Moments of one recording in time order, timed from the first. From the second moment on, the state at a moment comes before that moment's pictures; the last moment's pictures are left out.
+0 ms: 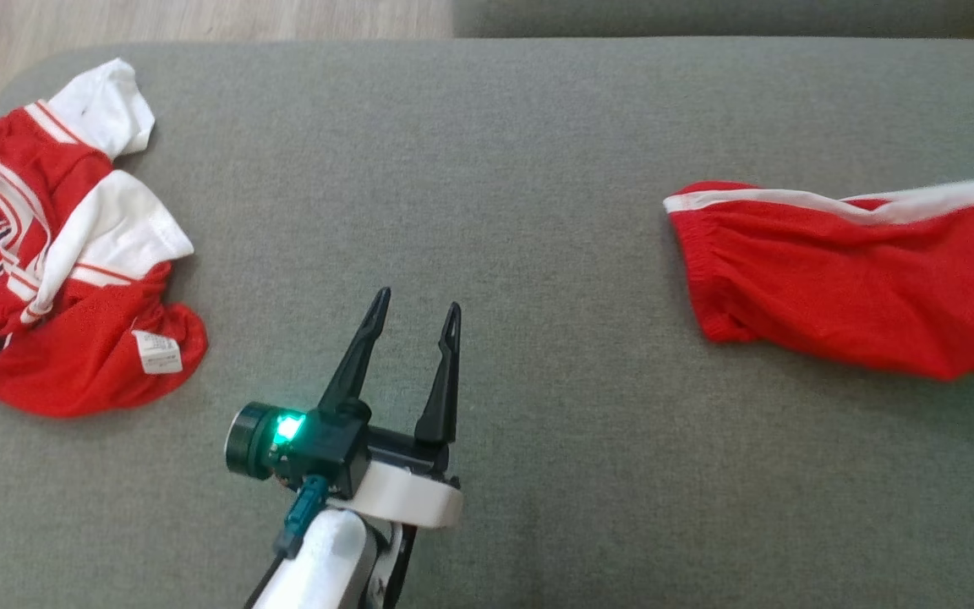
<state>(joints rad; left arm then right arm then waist) -0.23 0.05 -0.51 0.23 -0.23 0.14 -0.25 -0.67 -0.68 0.48 1.05 0.70 0.13 -0.23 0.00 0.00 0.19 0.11</state>
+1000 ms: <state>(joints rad) -0.07 0.05 -0.44 0.22 -0.26 0.13 -0.25 -0.31 -0.23 0.33 0.39 0.35 0.13 -0.22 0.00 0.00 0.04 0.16</state>
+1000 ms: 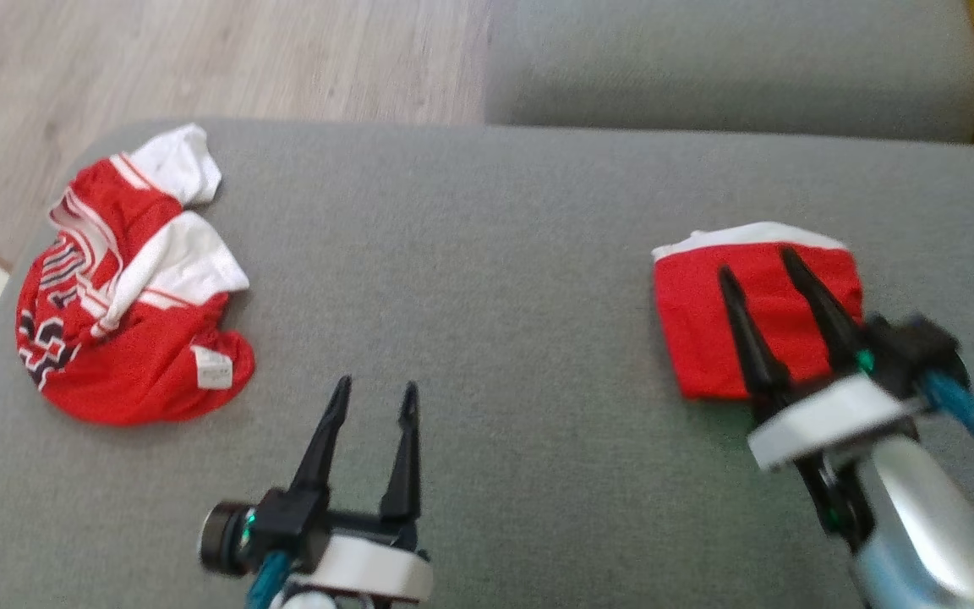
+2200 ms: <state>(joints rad) 0.26 0.05 -0.29 0.05 -0.19 0.16 -0.25 0.24 -0.14 0.05 0.13 0.19 0.13 -0.25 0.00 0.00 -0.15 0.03</state>
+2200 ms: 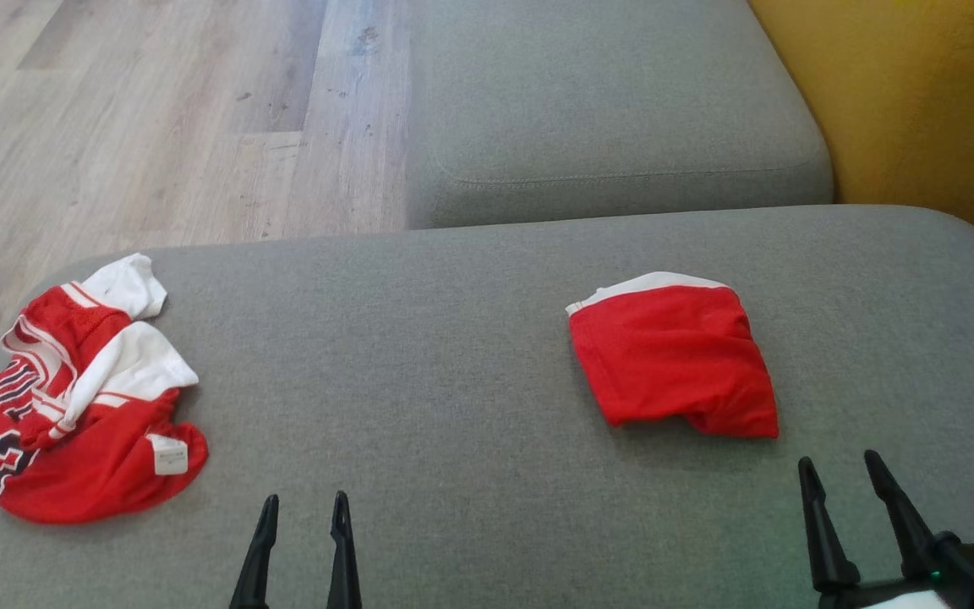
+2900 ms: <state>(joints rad) 0.26 0.05 -0.29 0.06 -0.18 0.14 -0.25 0.24 -0.14 0.05 0.14 0.17 0.13 -0.25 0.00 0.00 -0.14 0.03</state>
